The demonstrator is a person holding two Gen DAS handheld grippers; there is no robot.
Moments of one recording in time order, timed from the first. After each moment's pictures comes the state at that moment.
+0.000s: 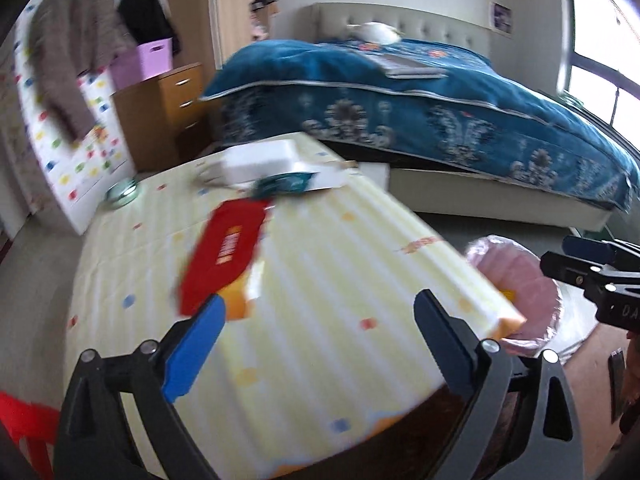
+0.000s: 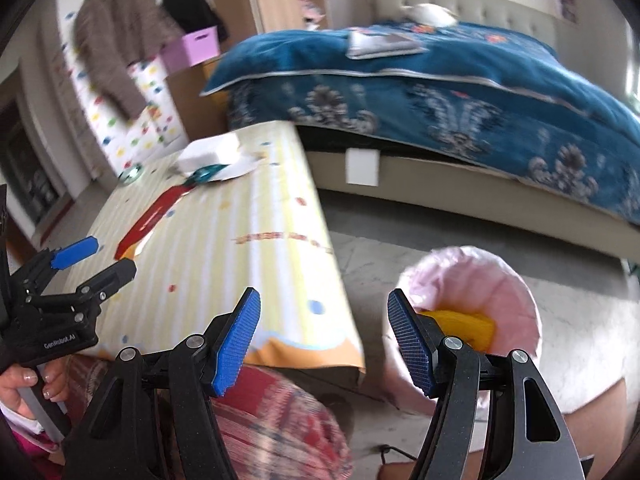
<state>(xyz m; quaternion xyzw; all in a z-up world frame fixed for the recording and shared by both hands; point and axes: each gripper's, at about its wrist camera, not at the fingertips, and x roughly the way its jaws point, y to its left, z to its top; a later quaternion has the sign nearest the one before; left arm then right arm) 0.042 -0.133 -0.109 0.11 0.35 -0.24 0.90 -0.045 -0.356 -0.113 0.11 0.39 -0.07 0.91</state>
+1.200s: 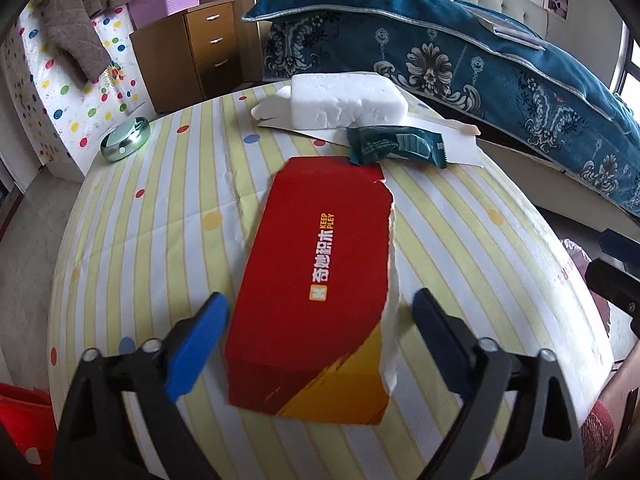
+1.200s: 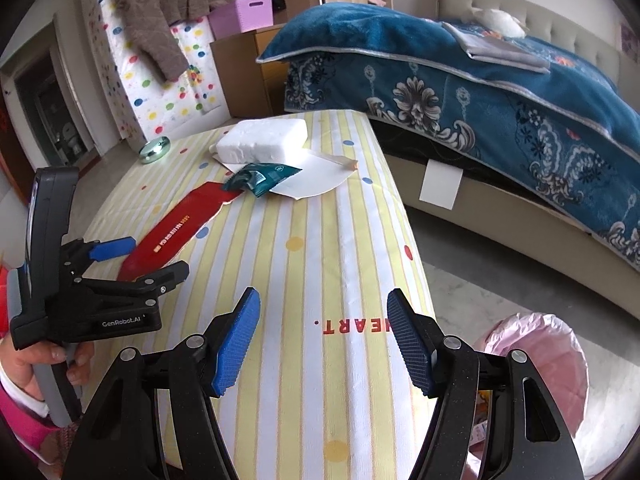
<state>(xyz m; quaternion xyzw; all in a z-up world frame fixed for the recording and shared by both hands) 0.162 -0.120 -0.164 0.11 0.45 -0.18 0.87 0.076 -0.305 -0.137 0.07 0.41 0.00 0.91</state>
